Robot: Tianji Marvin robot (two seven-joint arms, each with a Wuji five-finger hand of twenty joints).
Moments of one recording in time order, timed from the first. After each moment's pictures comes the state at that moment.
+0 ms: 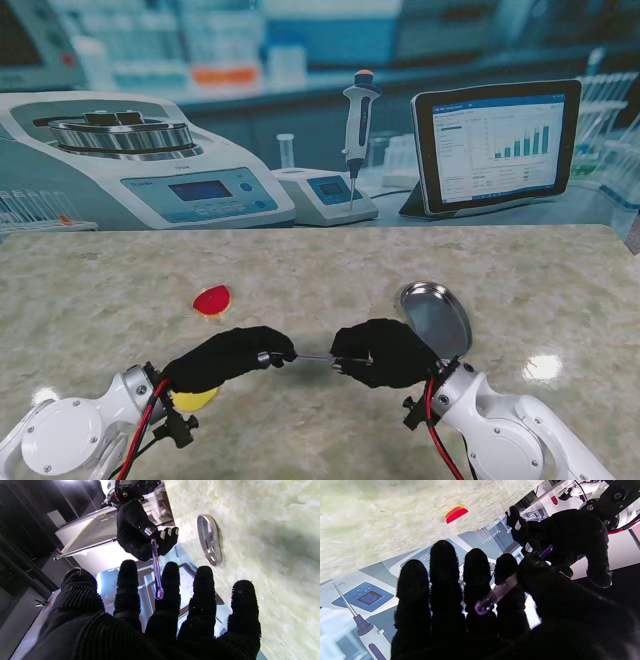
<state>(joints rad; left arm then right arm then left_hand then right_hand) 1.88 -1.03 -1.43 -1.93 -0.12 -0.25 -0.54 -1.79 -1.08 1.26 -1.88 -0.61 -0.41 0.05 0.65 -0.03 0.00 -0.06 0.42 -0.19 0.67 0.51 0.55 0.08 0.47 0.59 0.36 0.25 0.61 0.74 0.05 0.42 0.74 0.72 0.59 -0.45 0.97 -0.30 0.80 -0.07 0.96 1.01 1.03 0.02 0.95 0.80 0.93 0.12 0.92 0.63 0.61 0.19 1.35 0.62</state>
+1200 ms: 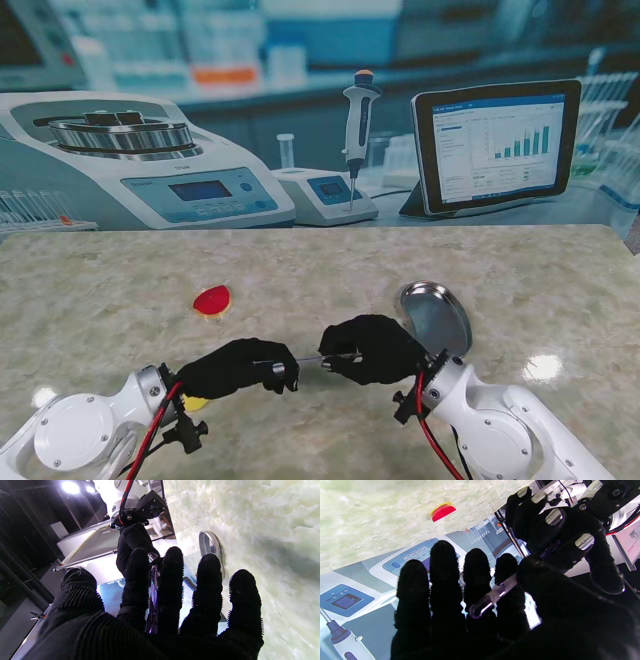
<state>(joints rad) 1.85 -1.01 -1.38 -1.94 -0.12 -0.22 -0.58 -1.73 -1.07 1.21 -1.84 -0.59 -0.46 0.04 0.65 -0.04 0.00 -0.06 0.59 -0.02 0.93 0.77 0.79 0.12 0.60 0.70 0.51 0.35 0.93 0.86 0.14 0.48 1.16 0.83 0.59 -0.45 0.97 -0.30 0.80 -0.07 0.96 1.02 1.03 0.02 0.95 0.80 0.93 0.12 0.92 0.64 0.61 0.19 1.35 0.62</state>
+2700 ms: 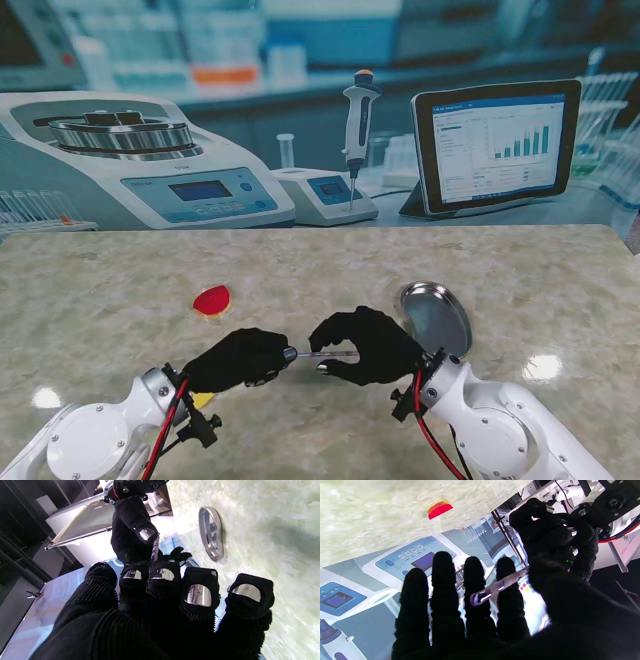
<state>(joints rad) 1.89 -1.05 -1.36 -1.99 -0.05 -0.16 -0.40 -1.70 -1.08 1.19 -1.81 -0.61 -0.49 0.01 0.79 -0.08 0.14 -0.04 0.78 -0.02 1.37 1.33 1.11 0.06 1.38 1.09 0.98 0.19 1.62 1.10 0.66 0.53 1.59 1.22 0.48 -0.44 0.92 -0.23 0.61 -0.06 0.81 0.67 0.75 0.07 0.77 0.61 0.71 0.14 0.71 0.53 0.37 0.21 1.27 0.66</state>
